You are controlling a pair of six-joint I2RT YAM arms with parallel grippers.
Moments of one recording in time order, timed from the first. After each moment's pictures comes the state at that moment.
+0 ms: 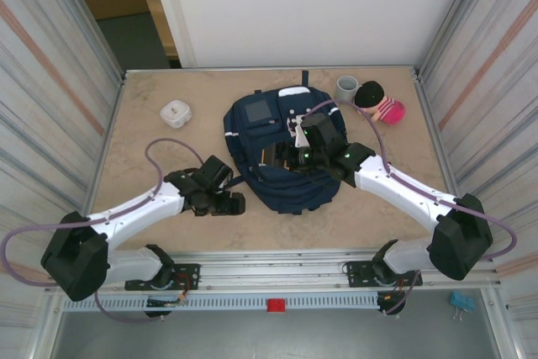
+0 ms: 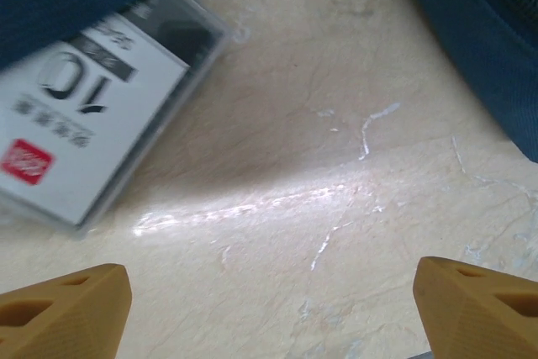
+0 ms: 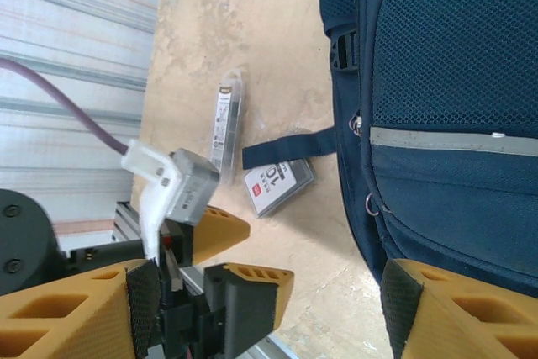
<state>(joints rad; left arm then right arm) -0.69 1.22 0.72 -0.74 0.06 -0.65 0.72 1.34 1.02 -0.35 -0.35 0.83</state>
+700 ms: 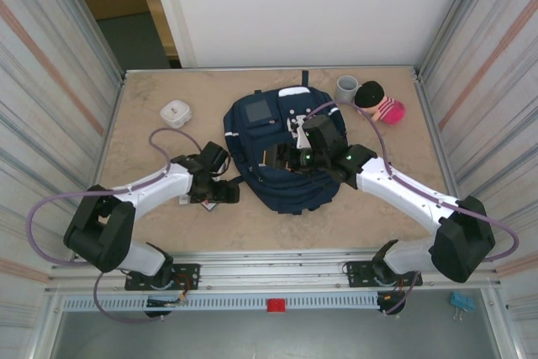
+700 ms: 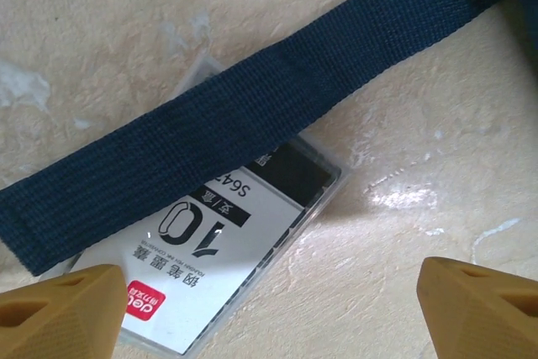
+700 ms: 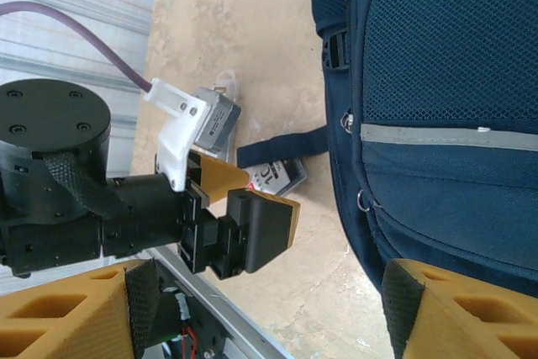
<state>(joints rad) -0.55 1.44 0.79 -0.69 0.04 -0.47 0.72 1.32 1.00 -0.35 -0.34 0.82</state>
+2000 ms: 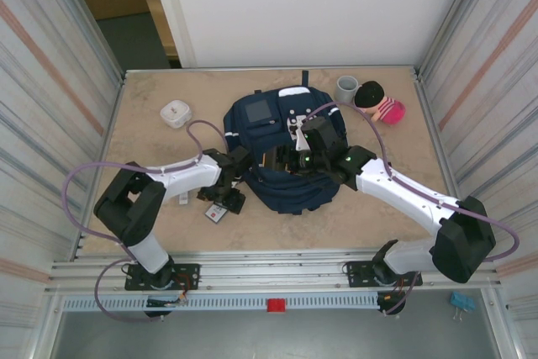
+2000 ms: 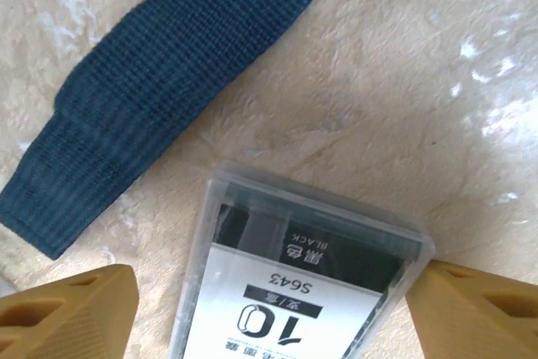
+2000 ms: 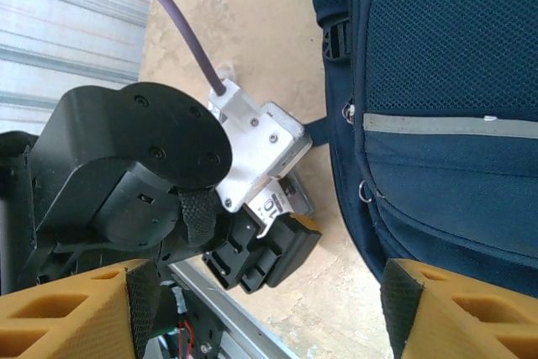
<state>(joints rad) -0.70 1.67 0.97 -0.89 -0.13 -0.31 0.74 1.32 1.00 -0.37 -0.33 0.82</state>
